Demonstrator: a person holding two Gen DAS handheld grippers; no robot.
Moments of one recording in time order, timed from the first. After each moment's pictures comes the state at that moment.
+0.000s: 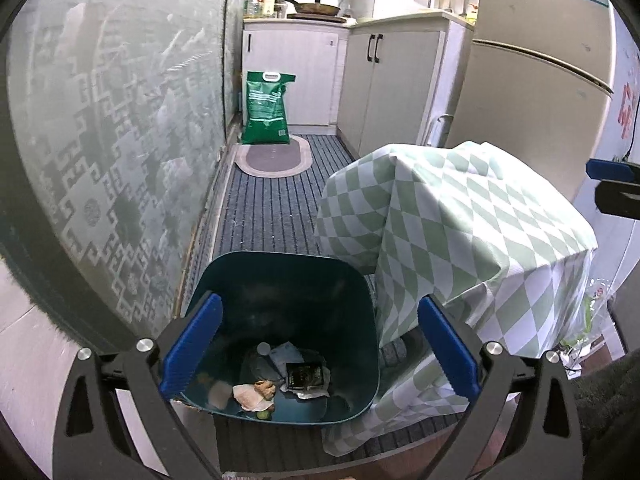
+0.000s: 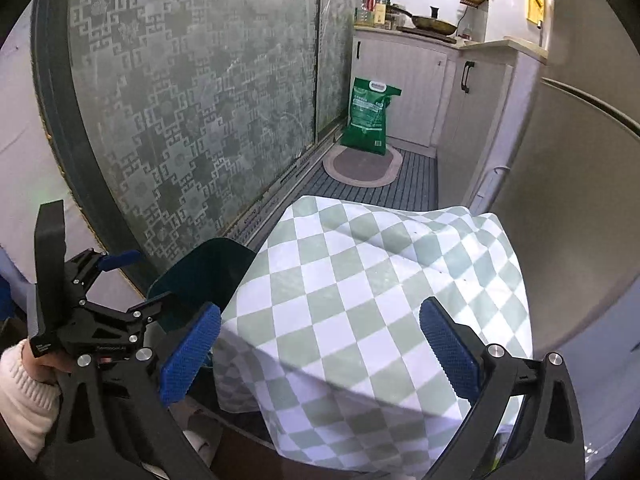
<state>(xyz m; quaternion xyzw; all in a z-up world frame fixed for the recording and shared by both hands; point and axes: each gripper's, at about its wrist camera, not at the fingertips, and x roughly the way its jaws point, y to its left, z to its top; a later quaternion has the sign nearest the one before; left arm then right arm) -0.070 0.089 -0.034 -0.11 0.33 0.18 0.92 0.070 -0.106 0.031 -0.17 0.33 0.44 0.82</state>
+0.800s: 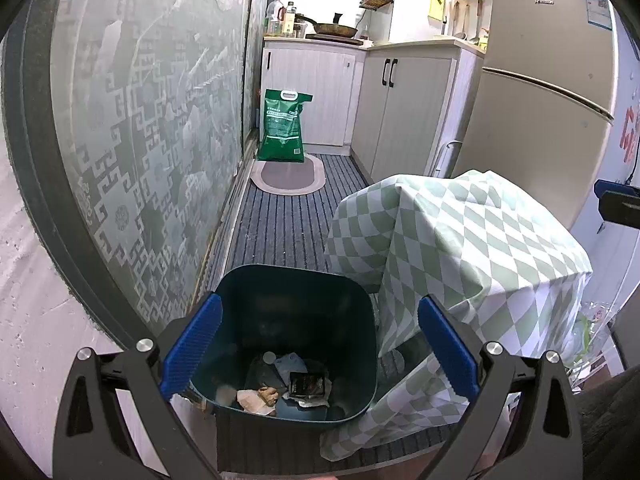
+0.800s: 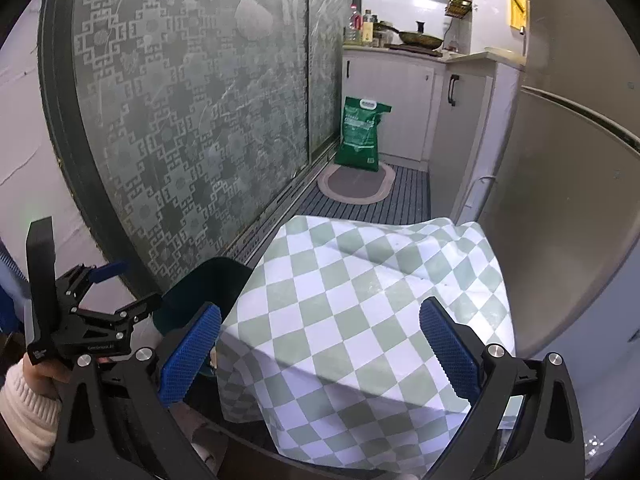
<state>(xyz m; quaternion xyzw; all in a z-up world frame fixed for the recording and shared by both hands) -0.089 0.084 -0.012 -0.12 0.29 0.21 0.93 0.065 -0.127 0.048 -0.14 0.30 0.44 0.83</state>
